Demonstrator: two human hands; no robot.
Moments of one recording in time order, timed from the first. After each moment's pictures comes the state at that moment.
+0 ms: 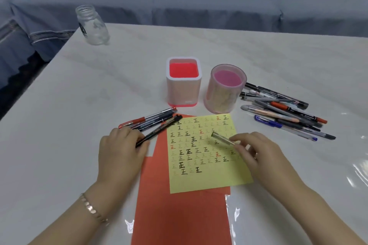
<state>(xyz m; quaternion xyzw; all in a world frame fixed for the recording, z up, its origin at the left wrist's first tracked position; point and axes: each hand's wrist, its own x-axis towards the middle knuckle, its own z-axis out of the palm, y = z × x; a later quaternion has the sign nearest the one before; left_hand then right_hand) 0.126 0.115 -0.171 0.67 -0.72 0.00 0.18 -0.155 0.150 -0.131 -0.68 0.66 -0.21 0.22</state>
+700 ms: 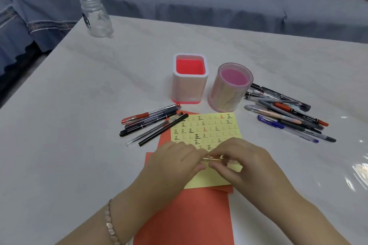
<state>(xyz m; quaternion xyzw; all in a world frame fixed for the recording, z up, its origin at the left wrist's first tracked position) 0.070 0.141 -0.152 0.37 -0.89 -0.07 0.26 -0.112 0.163 -0.110 -0.80 0.51 -0.27 0.16</state>
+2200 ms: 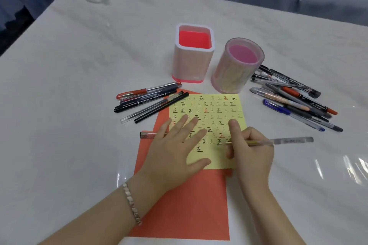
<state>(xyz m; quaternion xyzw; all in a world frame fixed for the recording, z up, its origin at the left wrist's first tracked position) 0.053 0.151 -0.198 0.50 -0.84 -0.15 0.13 -0.098 0.163 -0.158 -0.37 0.67 -0.55 0.32</state>
